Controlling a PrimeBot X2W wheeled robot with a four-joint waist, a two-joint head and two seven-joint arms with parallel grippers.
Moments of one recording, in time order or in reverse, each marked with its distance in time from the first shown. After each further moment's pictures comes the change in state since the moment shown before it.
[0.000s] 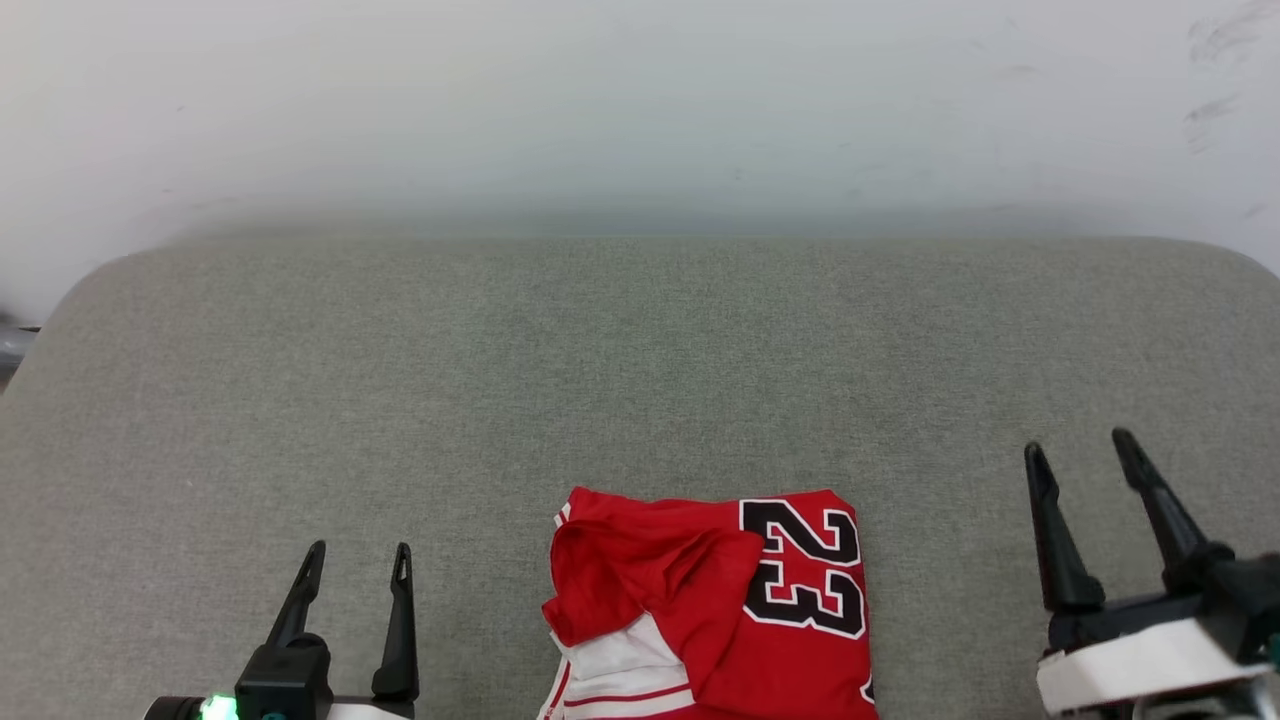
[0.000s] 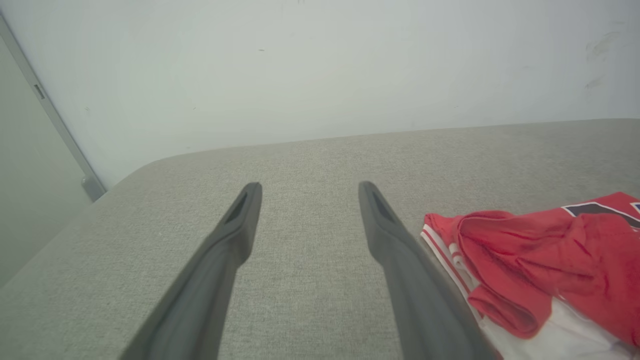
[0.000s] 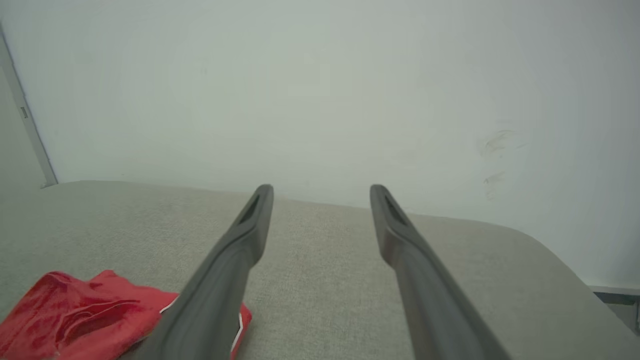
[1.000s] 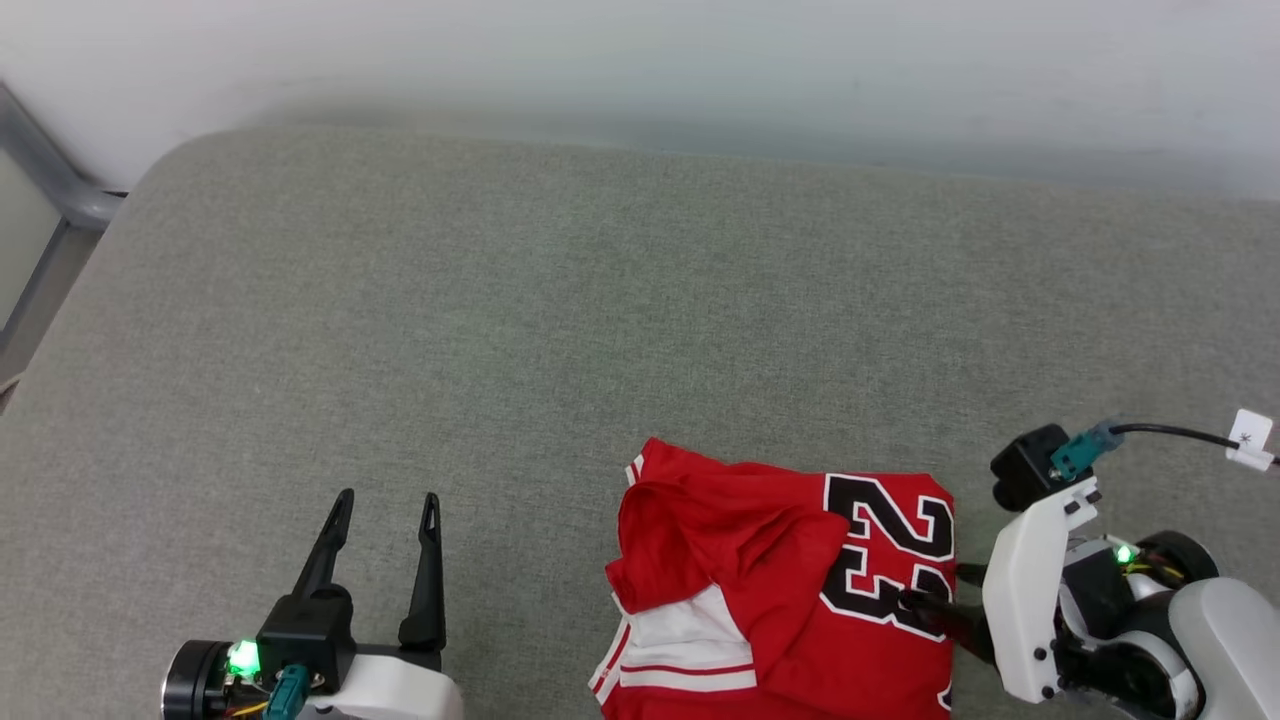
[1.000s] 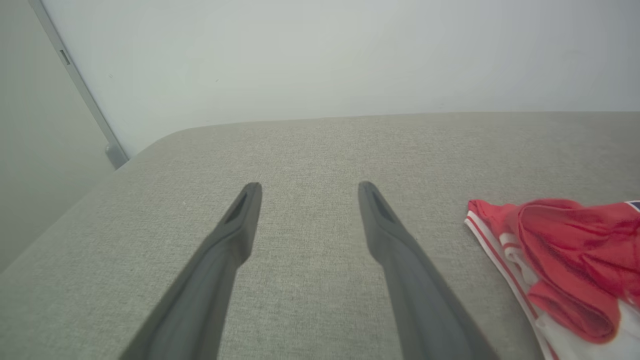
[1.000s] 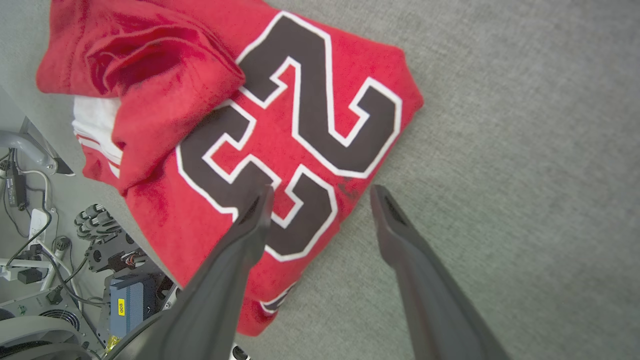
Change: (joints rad) left arm -0.079 -0.017 -0.027 0.019 -0.008 -0.010 0.000; right arm -0.335 -0.334 0.386 0.172 0.590 0.000 1.053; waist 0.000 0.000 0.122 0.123
